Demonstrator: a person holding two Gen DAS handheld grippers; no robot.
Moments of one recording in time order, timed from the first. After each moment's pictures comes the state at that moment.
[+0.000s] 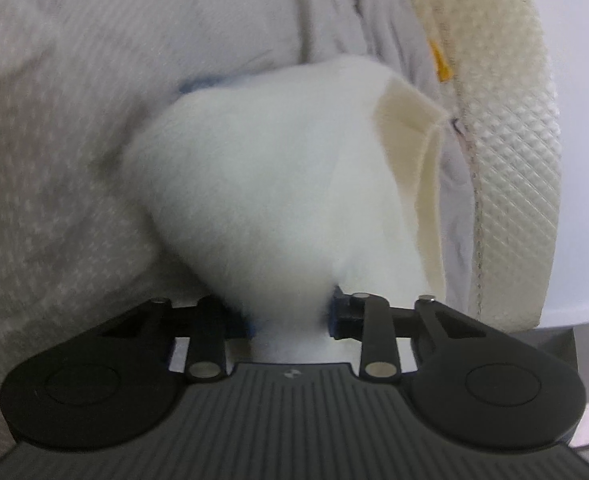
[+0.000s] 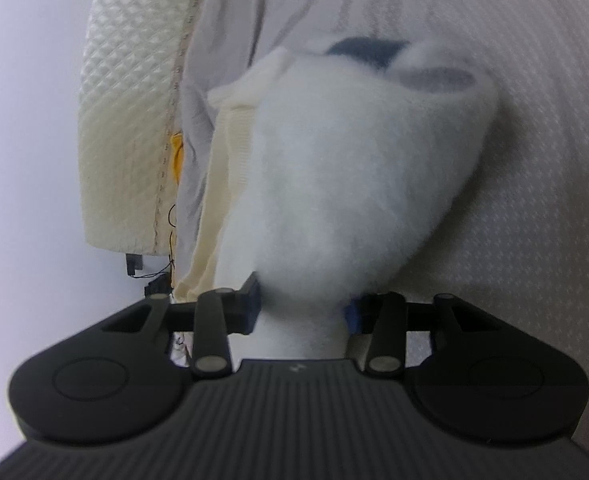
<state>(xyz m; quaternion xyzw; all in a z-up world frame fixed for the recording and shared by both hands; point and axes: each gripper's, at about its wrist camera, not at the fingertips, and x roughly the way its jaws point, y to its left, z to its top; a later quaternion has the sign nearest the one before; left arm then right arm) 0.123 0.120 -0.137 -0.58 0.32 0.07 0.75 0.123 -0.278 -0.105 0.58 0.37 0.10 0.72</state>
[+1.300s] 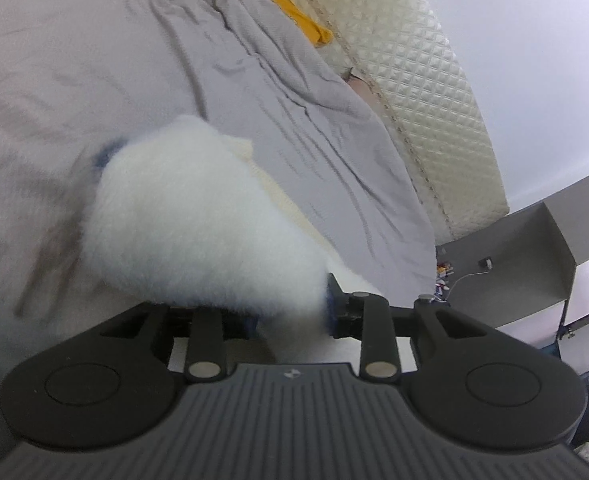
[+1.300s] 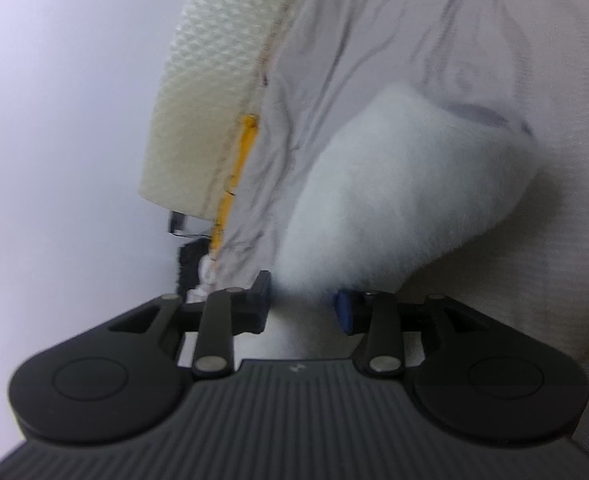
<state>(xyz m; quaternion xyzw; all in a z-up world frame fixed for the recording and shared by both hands) -0.026 0.107 -0.015 -0.44 0.32 -0.04 0.84 -0.001 -0.307 -0.007 0.54 0.33 0.17 0.76</state>
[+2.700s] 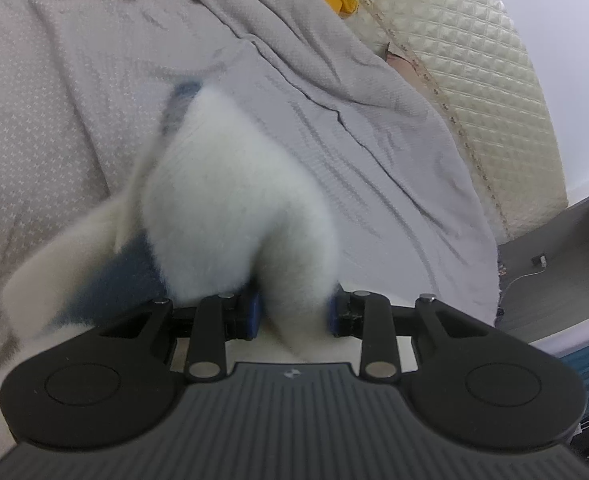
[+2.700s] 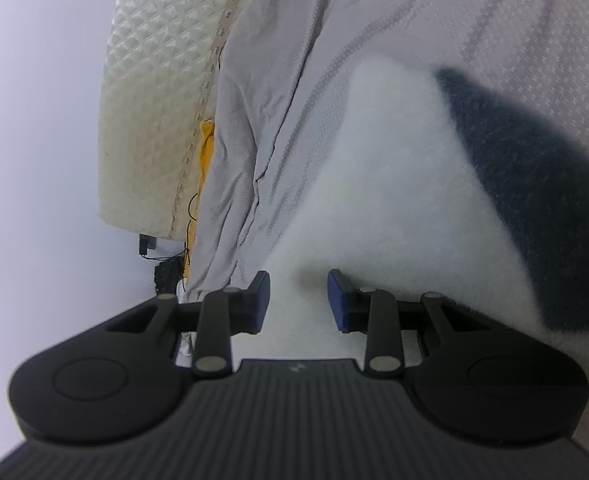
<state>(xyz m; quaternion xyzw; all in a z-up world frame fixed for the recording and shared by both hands) 0.274 0.134 -0.102 -0.40 0.36 -0.02 0.84 0.241 -0.285 -0.095 0.54 0.38 0.16 0.73</state>
